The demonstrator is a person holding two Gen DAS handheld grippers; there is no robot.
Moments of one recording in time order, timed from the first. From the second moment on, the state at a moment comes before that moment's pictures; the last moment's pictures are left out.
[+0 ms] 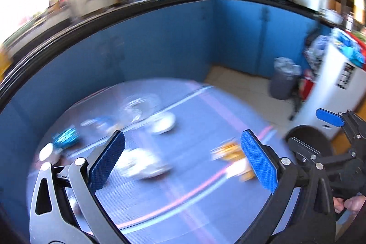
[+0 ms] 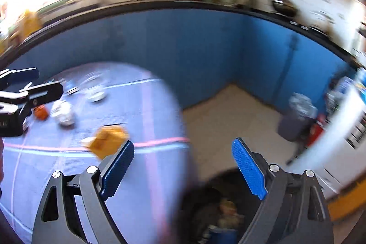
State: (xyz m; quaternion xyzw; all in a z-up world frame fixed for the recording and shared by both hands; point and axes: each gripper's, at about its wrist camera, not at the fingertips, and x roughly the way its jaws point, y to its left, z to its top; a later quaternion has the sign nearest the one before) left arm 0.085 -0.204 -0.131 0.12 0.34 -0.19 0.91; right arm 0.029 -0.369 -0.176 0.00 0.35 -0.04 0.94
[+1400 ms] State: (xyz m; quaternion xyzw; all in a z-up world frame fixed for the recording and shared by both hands) left arm 0.106 -0.015 -0.199 0.01 0.42 -0.09 0.90; right arm 0.090 -0.260 -0.196 -0.04 0.41 0.03 0.91
